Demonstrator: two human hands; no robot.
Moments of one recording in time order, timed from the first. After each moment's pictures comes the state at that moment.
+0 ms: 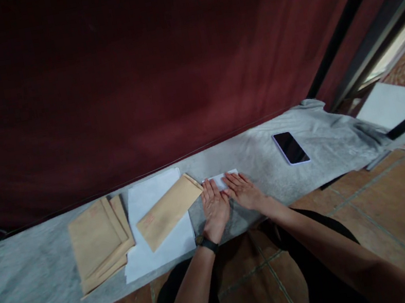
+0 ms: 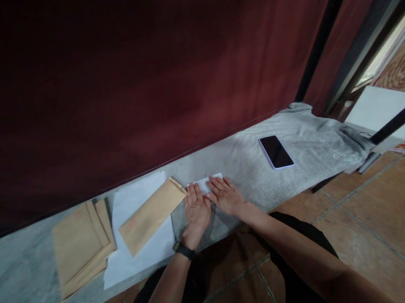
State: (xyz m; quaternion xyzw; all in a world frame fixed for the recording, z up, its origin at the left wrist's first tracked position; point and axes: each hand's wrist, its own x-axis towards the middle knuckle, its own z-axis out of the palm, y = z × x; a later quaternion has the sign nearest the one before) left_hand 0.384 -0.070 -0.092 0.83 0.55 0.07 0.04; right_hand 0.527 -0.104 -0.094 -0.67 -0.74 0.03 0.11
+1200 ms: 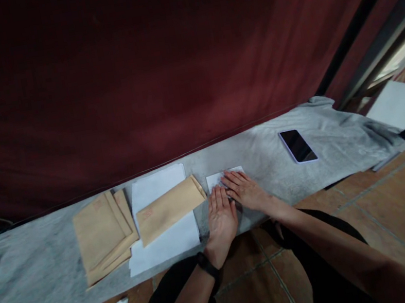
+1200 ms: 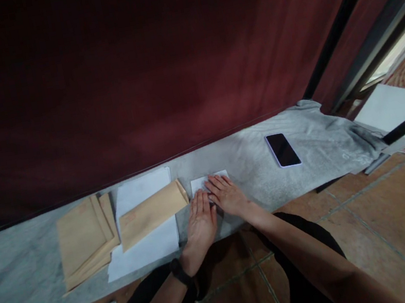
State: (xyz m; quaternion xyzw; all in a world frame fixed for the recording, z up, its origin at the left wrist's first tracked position) left_hand 0.354 -0.108 -0.087 0.88 0.46 0.14 0.01; right_hand 0.522 -0.101 -0.086 -0.62 -0.78 0.03 0.12
